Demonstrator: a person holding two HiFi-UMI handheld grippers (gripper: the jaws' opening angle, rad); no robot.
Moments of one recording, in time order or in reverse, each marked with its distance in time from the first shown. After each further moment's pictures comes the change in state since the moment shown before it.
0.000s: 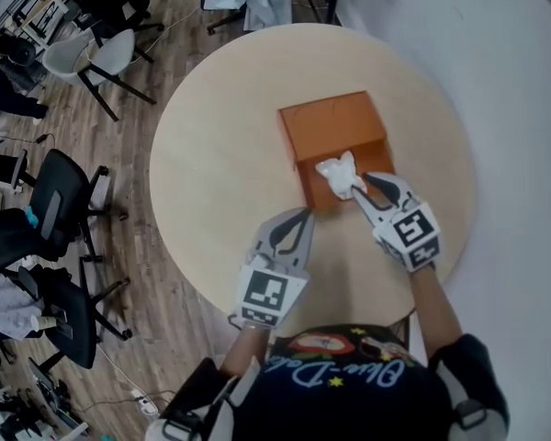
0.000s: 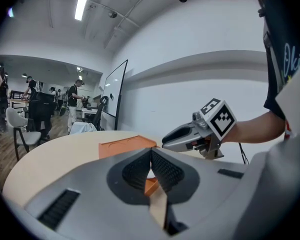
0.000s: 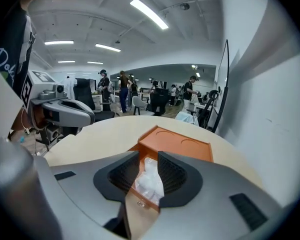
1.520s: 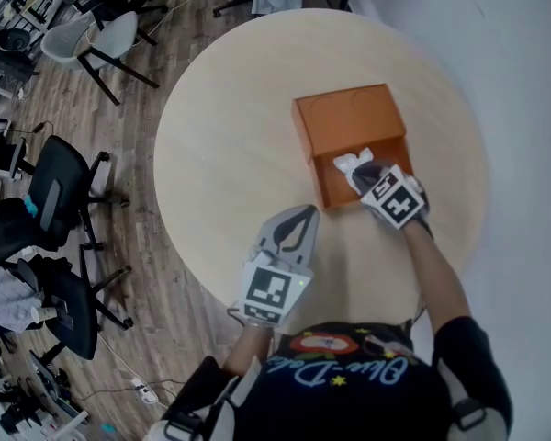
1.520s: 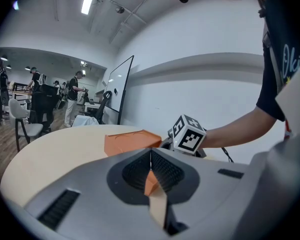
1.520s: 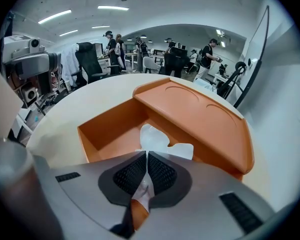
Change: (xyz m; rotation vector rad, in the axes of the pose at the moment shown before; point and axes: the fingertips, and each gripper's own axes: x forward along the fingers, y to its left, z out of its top) left arm -0.001 0.023 -0.024 -0.059 0.034 0.001; right arm 0.096 -0.007 -0.086 -0.123 0.461 0.127
